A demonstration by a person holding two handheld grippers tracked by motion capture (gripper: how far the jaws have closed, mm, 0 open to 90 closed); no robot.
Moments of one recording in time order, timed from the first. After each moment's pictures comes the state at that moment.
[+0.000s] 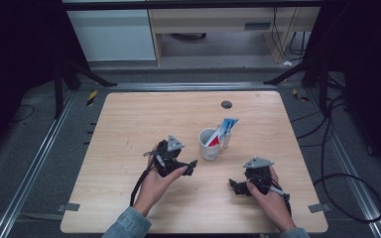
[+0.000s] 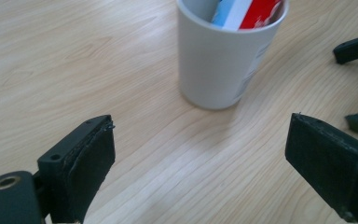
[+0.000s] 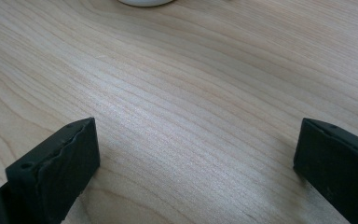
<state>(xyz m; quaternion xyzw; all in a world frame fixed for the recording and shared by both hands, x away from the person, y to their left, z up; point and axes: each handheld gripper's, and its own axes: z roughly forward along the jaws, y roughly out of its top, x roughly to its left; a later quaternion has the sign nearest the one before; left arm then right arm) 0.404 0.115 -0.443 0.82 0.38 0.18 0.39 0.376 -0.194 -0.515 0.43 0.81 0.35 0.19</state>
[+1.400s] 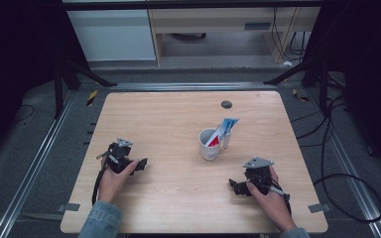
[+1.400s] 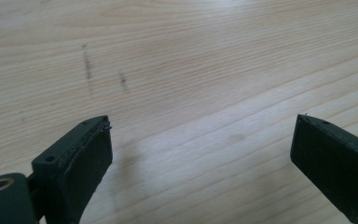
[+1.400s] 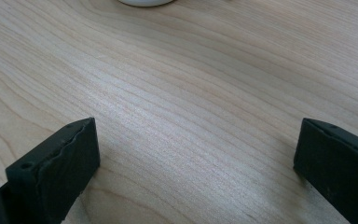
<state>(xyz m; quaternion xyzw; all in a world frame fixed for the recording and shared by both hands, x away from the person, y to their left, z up) 0.436 0.263 -0.491 0.78 0.52 0.20 0.29 0.376 -0.194 -0.515 0.43 0.81 0.35 0.19</state>
